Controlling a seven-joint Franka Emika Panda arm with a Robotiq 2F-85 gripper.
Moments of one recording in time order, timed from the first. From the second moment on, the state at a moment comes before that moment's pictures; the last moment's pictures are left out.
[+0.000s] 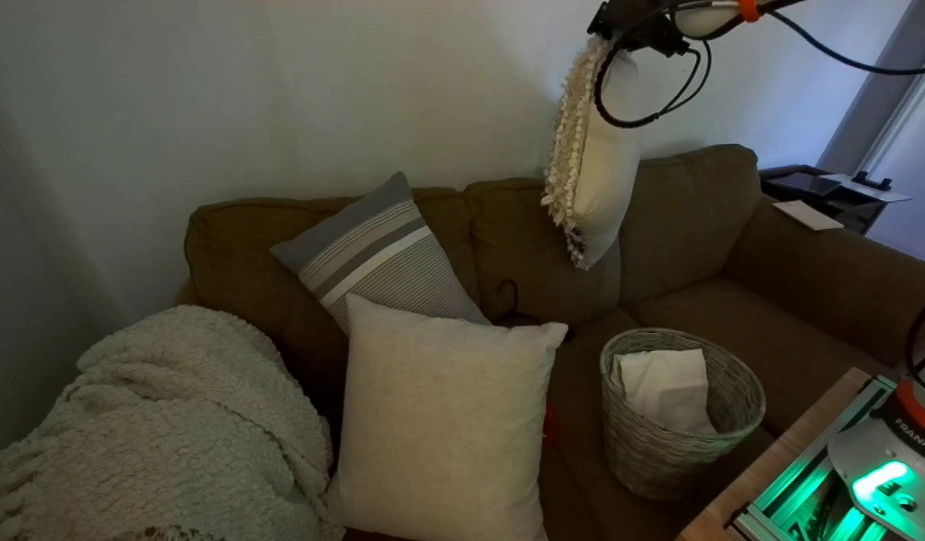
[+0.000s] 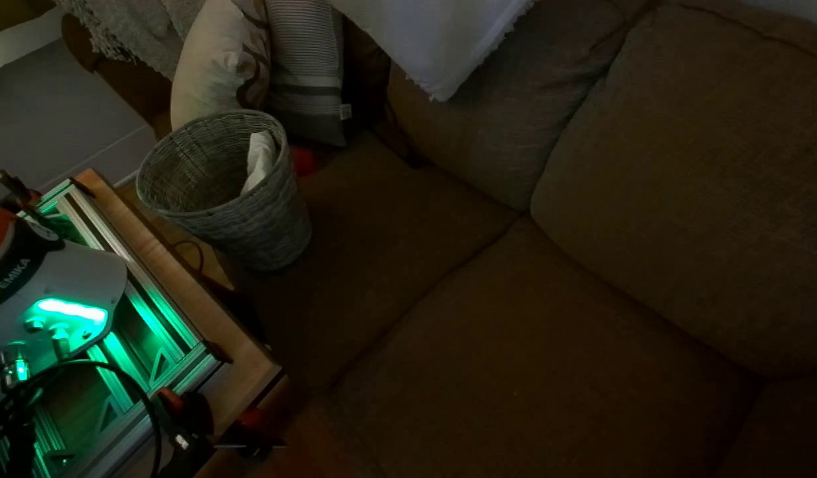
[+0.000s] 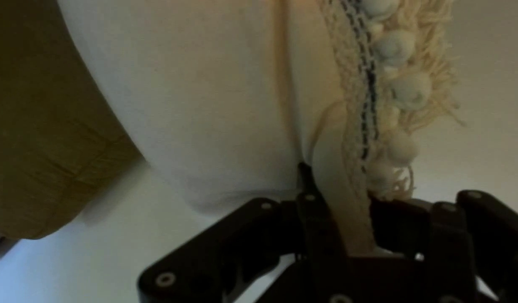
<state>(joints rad) 0.06 0.03 -0.05 -1.80 -0.63 2.53 1.32</state>
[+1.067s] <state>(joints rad) 0.27 -0.06 0.32 -1.56 -0.37 2.46 0.85</state>
